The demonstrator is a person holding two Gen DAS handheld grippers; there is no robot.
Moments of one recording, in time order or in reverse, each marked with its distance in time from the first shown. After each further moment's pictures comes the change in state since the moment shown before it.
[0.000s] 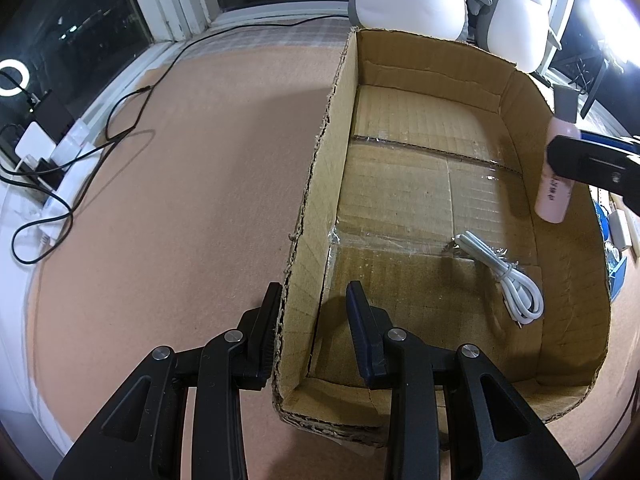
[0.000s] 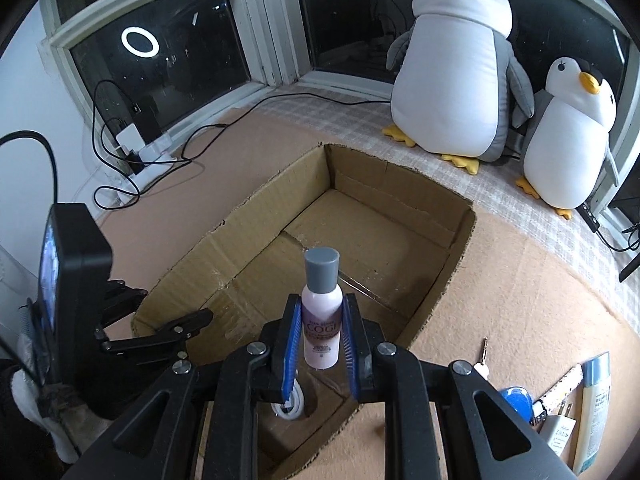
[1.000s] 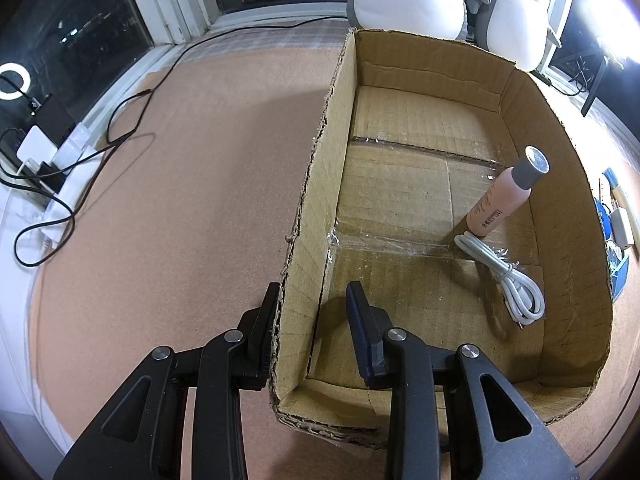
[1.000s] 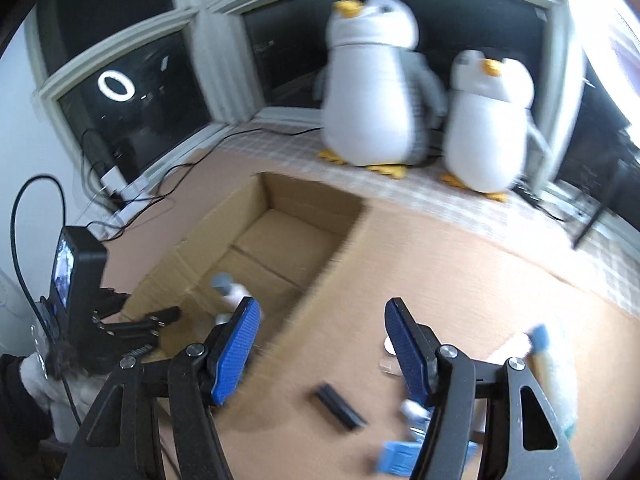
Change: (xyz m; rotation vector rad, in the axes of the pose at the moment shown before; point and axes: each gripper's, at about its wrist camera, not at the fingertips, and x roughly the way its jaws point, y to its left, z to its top) left arm -0.001 -0.001 0.000 0.007 -0.005 0.009; right arm -0.076 -0.083 -0.043 0.135 -0.128 -0.077
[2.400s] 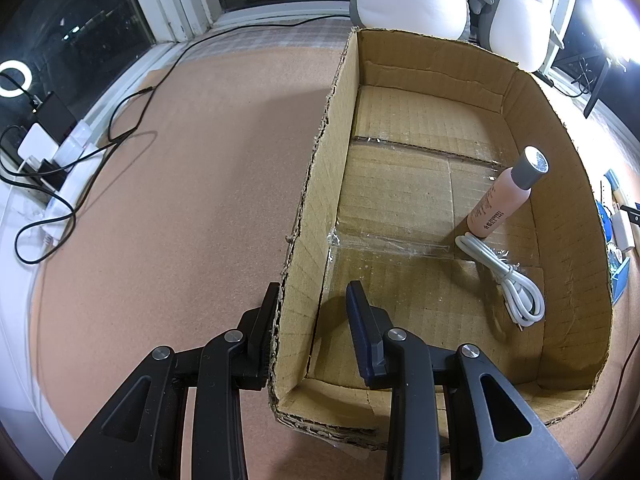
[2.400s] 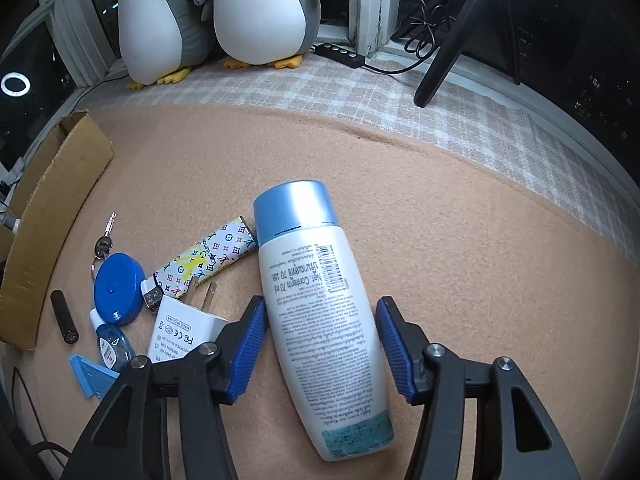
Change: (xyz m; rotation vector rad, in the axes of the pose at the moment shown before) left arm 0.000 0.001 -0.001 -0.006 0.002 0.003; right arm 0.040 -0.192 -0.062 0.118 0.261 -0.211
